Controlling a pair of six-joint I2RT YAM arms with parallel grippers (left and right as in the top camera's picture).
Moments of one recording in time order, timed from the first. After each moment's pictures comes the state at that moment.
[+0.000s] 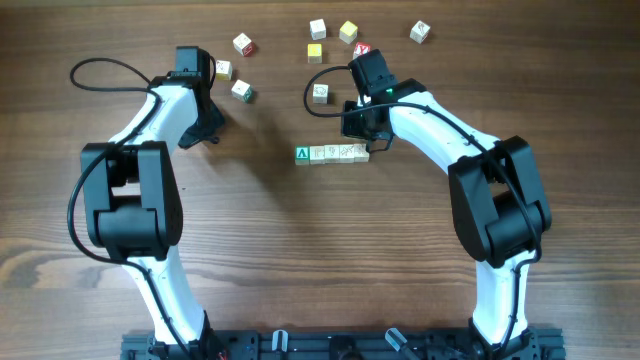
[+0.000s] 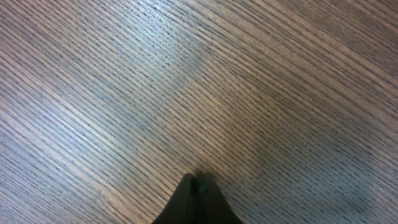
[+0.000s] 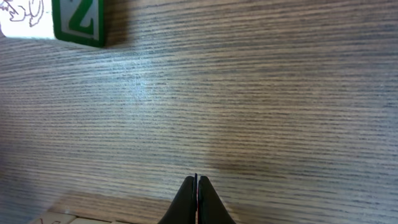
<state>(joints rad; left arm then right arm) -0.01 2.11 1.46 -0.70 -0.26 -0.61 0.43 2.14 1.53 -0.60 -0.09 0.49</state>
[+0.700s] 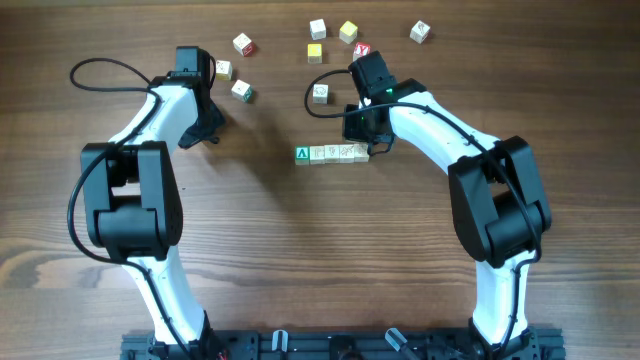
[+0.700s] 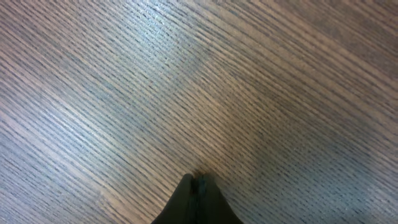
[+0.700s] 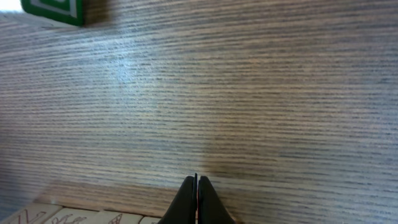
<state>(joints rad) -0.01 2.11 1.46 -0.70 -0.26 -0.62 0.43 2.14 1.53 -0.64 -0.09 0.49</state>
